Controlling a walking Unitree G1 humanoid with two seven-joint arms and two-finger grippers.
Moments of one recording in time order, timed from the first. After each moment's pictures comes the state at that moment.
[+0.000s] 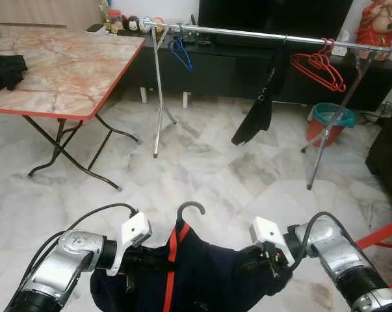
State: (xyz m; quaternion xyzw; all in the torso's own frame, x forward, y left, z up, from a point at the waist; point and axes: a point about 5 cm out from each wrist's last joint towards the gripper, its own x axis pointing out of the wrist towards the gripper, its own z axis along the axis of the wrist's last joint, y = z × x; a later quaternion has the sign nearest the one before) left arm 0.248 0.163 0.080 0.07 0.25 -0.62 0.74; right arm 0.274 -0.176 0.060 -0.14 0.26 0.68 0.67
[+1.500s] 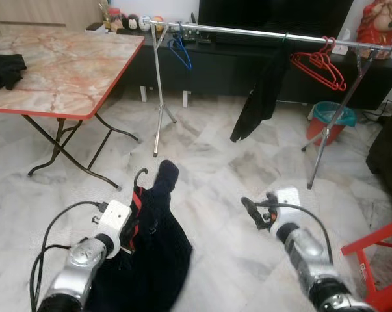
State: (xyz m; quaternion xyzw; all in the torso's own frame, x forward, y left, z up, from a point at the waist) left arm 0.284 0.199 0.031 0.12 0.17 -0.14 0.97; right arm 0.299 -0.193 0.020 0.04 0.15 0.07 0.98
